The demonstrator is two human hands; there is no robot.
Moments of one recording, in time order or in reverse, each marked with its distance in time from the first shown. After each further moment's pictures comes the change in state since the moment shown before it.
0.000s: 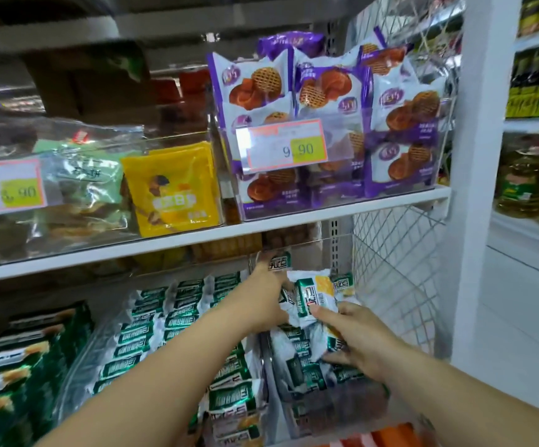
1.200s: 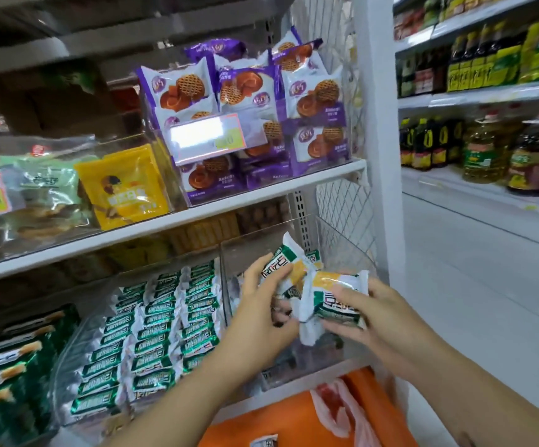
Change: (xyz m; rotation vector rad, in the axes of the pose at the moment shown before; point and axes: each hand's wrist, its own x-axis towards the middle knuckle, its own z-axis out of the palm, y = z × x) left_hand -0.070 0.050 0.067 -0.566 0.257 0.290; right_hand -0.092 0.011 -0.060 0.334 -0.041 -0.267
